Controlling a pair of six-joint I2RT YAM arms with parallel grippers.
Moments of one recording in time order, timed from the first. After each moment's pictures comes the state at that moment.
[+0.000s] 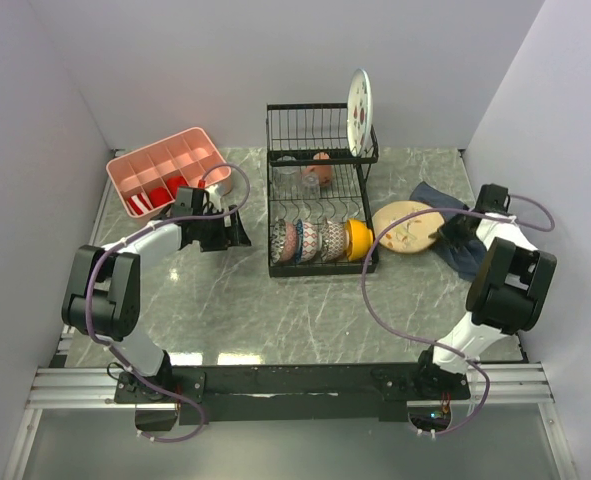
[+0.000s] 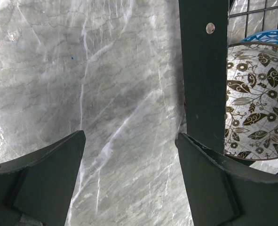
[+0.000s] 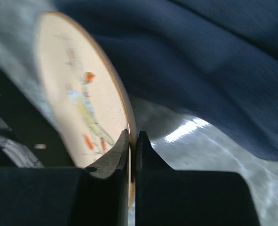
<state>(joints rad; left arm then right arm) -0.21 1.64 0.96 -0.22 0.40 -0.35 -0.39 1.70 1.07 -0.47 -0.26 0.57</state>
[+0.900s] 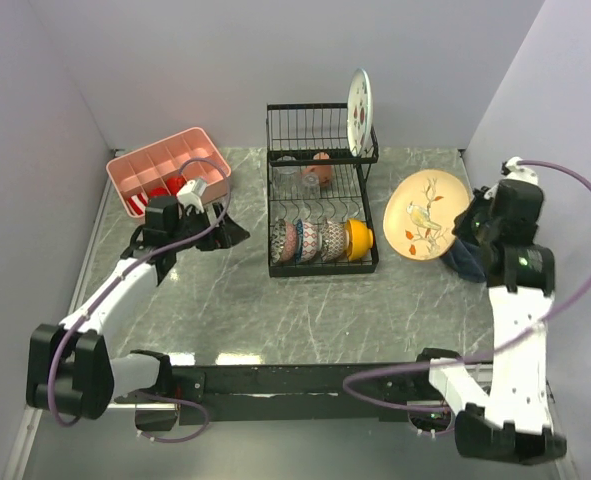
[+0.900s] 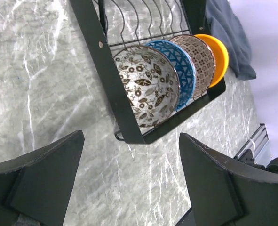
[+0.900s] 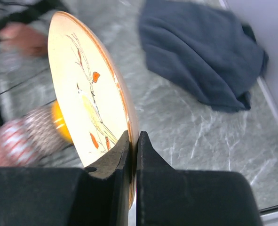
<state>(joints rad) -0.19 1.23 0.77 -0.05 0.54 -0.46 -0.16 0.96 1.25 -0.88 0.07 0.30</state>
